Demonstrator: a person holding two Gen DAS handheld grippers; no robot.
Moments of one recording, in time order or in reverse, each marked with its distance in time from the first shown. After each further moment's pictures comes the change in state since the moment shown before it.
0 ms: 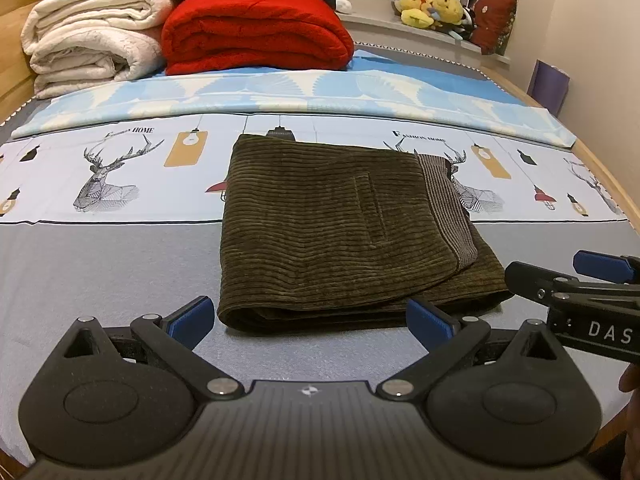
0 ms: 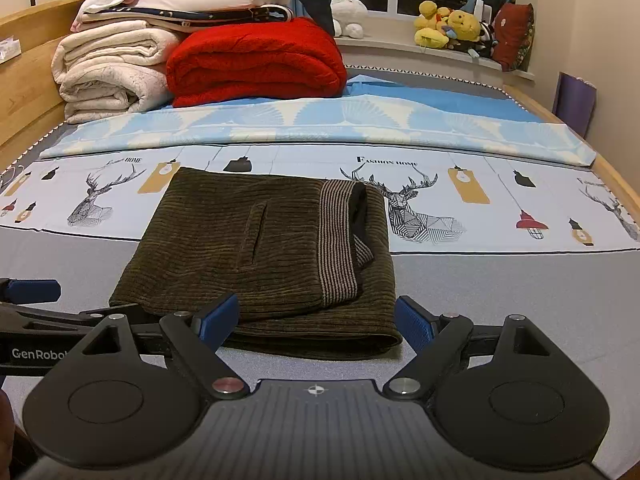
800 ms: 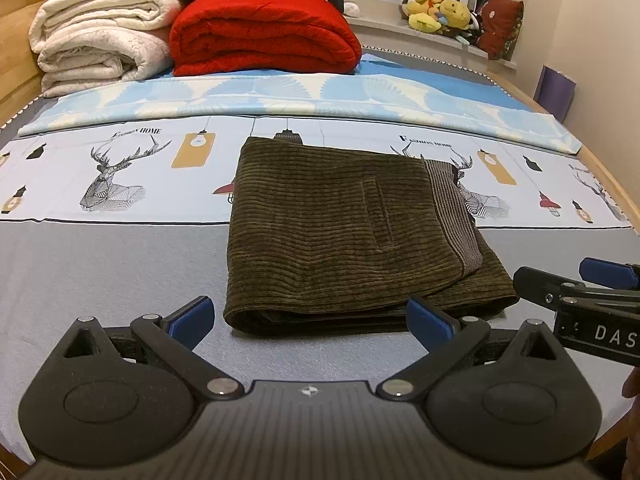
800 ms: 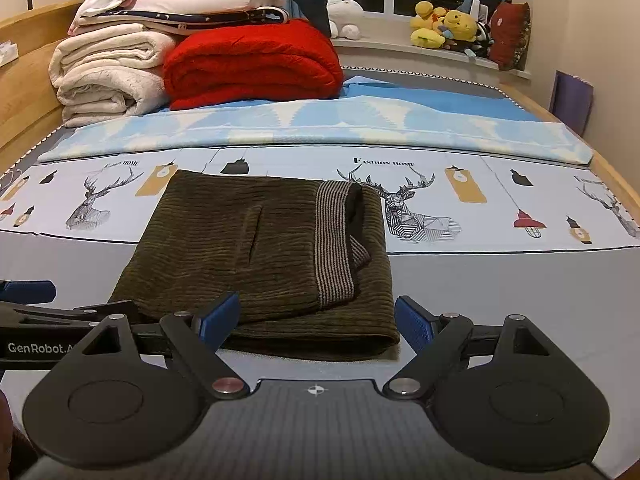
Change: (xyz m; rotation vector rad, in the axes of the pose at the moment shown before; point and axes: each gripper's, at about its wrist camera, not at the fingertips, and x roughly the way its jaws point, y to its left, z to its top) left arm -0.002 0.003 0.001 -0.017 -0.009 0.014; right arm 0.000 -0.002 0.002 0.014 -0.003 -0.005
